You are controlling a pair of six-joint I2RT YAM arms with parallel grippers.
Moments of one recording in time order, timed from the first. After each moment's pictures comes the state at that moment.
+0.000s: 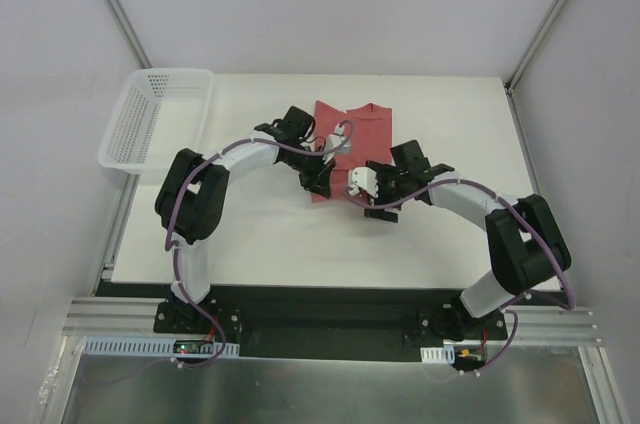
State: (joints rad) left arm -0.53 1.96 1.40 -0.57 0.81 0.48; right arm 0.46 1.55 0.90 -0.39 -0.46 -1.07
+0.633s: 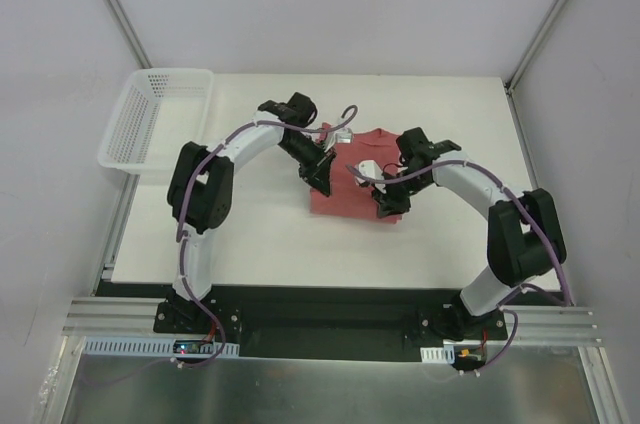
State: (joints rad) left arm -0.50 2.04 1.64 -0.95 0.92 0.54; right arm 0.42 1.60 1.09 -0.83 -0.63 -1.11
